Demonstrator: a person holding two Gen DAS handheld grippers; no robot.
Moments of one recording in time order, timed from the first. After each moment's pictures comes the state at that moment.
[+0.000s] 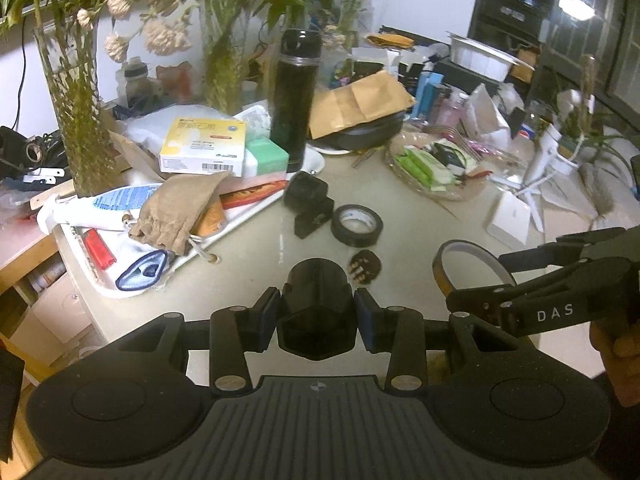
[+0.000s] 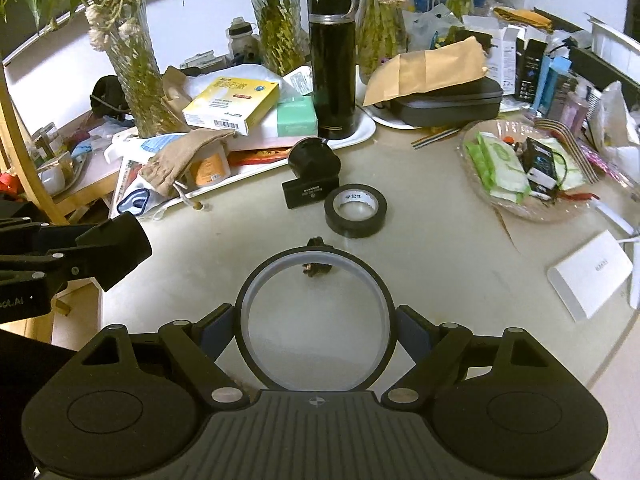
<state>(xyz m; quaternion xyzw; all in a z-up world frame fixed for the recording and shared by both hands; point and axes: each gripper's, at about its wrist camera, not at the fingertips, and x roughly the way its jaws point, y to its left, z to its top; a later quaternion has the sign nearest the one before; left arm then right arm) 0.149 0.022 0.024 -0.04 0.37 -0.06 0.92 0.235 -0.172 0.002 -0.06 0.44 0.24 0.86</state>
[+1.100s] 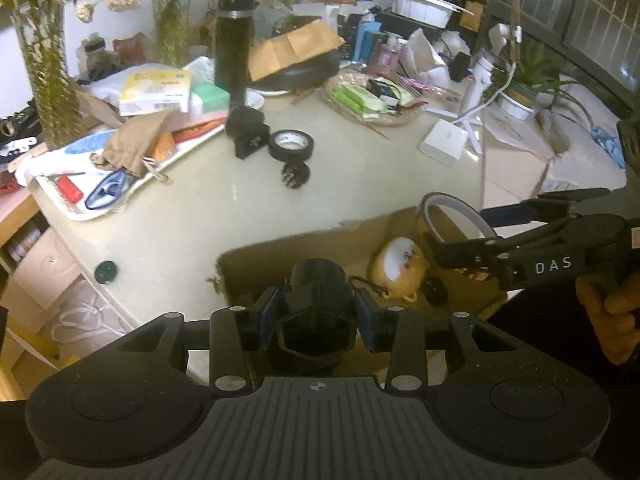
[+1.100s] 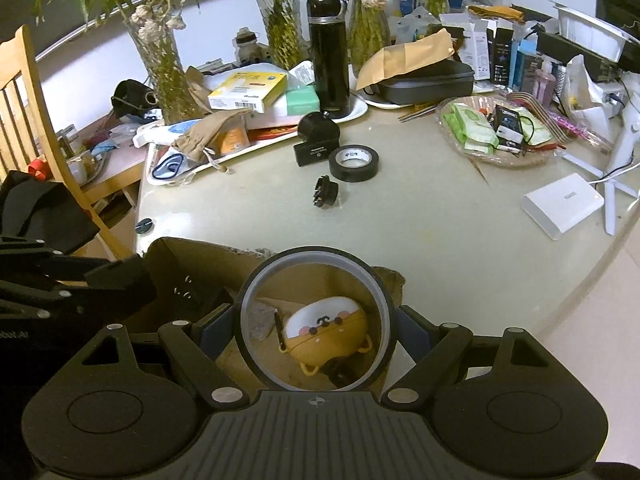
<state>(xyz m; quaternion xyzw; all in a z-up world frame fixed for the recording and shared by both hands) 0.069 -0.013 0.010 -0.02 0.42 -0.12 0.90 0.130 -0.221 0.001 -0.04 0.43 0.24 0.87</state>
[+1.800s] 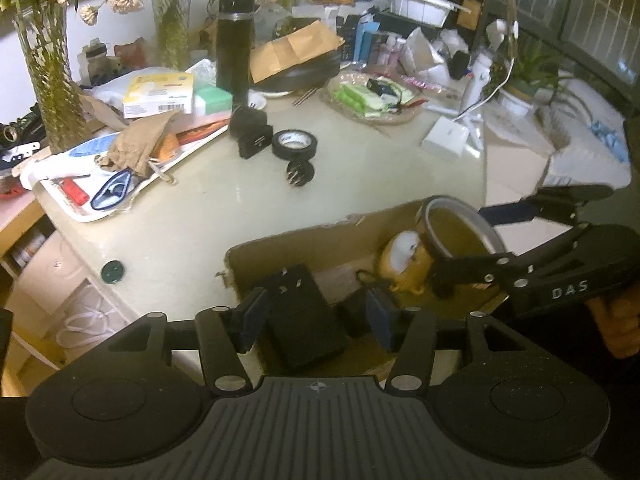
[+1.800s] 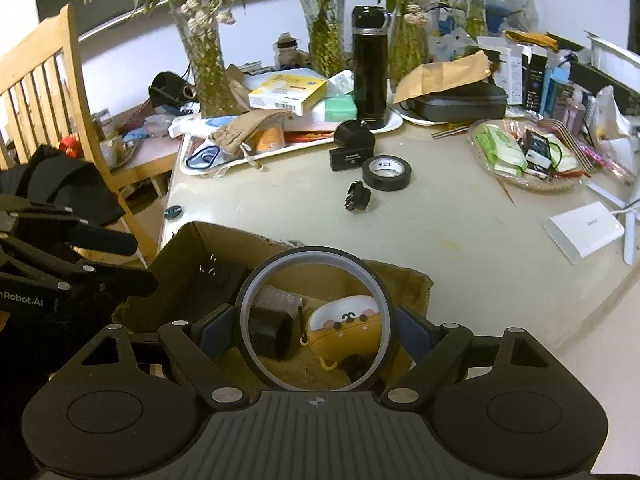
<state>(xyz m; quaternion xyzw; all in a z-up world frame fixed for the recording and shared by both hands) 0.060 -0.010 0.006 0.00 0.42 -0.11 0.90 0.112 -0.215 -0.002 -0.07 0.40 0.29 0.87</state>
